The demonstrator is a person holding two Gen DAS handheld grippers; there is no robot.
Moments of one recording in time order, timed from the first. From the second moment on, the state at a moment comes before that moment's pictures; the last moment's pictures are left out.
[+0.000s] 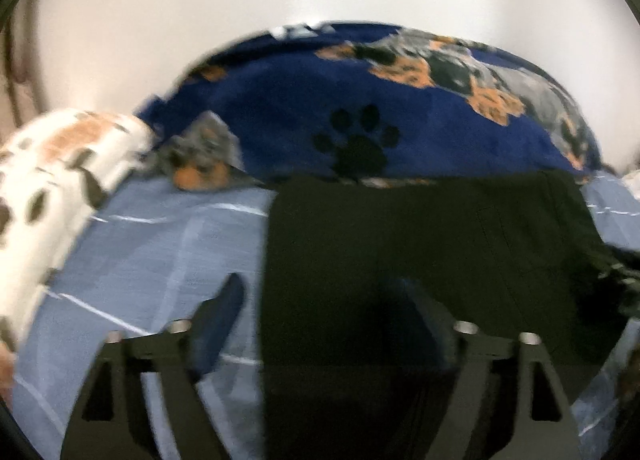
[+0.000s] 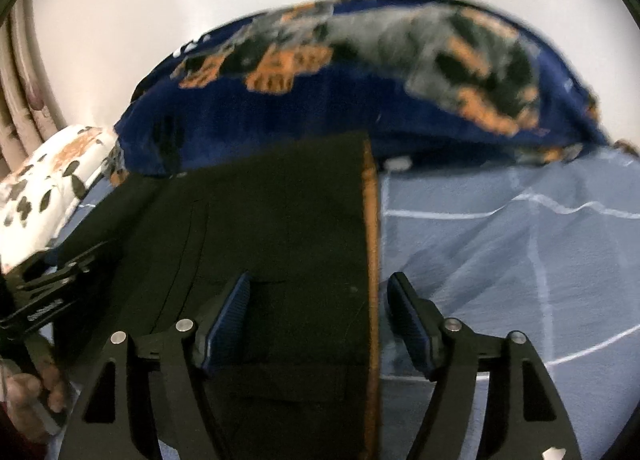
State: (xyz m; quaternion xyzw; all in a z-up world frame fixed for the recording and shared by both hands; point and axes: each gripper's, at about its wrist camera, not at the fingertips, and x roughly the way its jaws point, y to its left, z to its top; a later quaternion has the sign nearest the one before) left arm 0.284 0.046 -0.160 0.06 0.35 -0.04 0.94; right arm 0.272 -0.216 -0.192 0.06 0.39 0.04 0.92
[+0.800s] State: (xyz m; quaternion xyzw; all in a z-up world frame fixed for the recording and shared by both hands) left arm 0.076 0.009 0.050 0.10 0.15 0.03 0.98; right arm 0.098 -0.215 -0.065 0.03 0.29 0.10 0.95
